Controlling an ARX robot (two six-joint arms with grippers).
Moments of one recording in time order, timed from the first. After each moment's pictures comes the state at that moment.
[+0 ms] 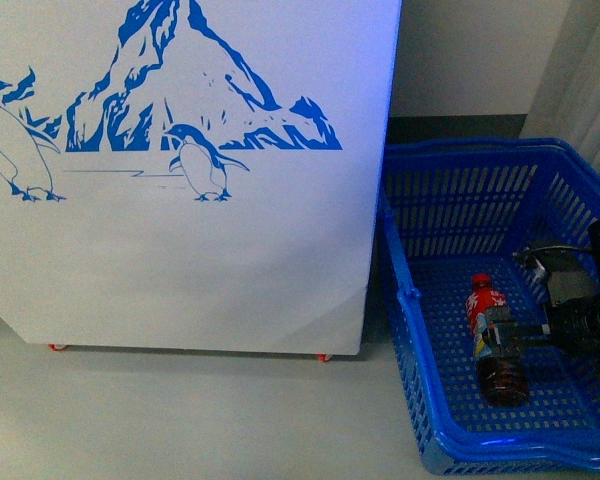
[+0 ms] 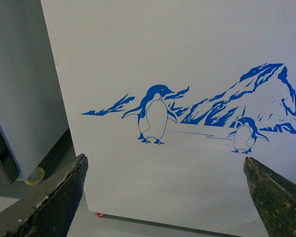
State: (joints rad) left arm 0.00 0.00 0.01 0.00 0.00 0.00; right arm -0.10 2.63 1.17 0.46 -0.11 -0.11
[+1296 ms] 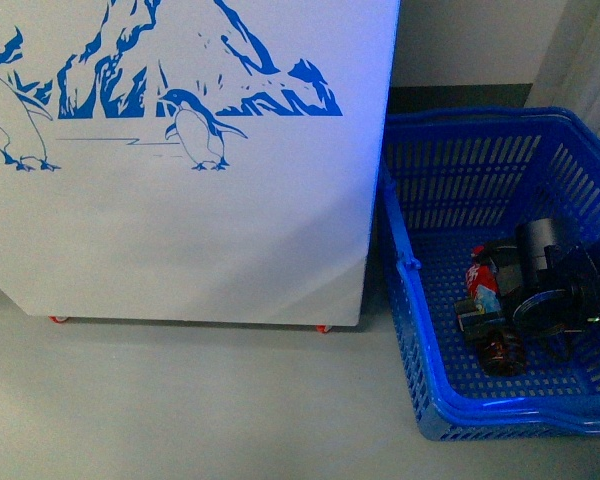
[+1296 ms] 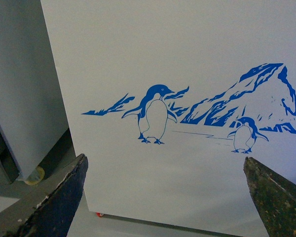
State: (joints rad) left arm 0.00 0.00 0.01 0.00 0.00 0.00; right arm -0.06 2.97 1.59 0.36 0.11 -0.16
